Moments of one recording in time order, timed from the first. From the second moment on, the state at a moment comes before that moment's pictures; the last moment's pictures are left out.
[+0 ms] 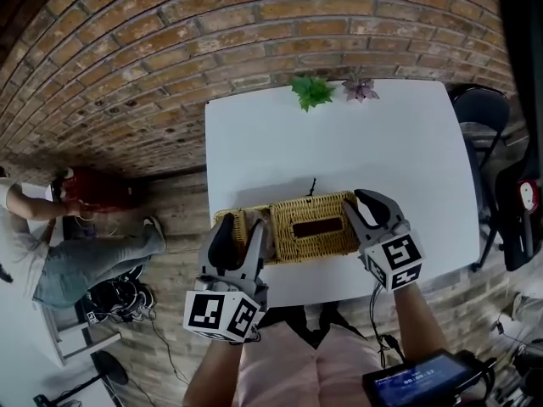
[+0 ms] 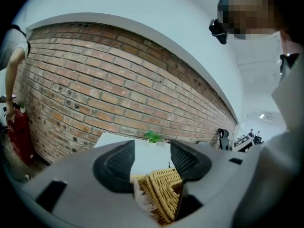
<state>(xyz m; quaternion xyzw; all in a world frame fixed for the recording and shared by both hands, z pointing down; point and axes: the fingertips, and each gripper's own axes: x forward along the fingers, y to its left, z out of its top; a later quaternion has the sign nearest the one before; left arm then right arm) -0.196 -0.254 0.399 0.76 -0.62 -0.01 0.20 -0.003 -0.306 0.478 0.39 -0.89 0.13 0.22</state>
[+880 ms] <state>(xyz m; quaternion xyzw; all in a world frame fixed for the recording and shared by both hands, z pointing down) -0.130 -0.181 0.229 0.73 -0.68 -0.03 -0.01 0.033 -0.234 0.269 0.44 -0.90 0.00 0.04</state>
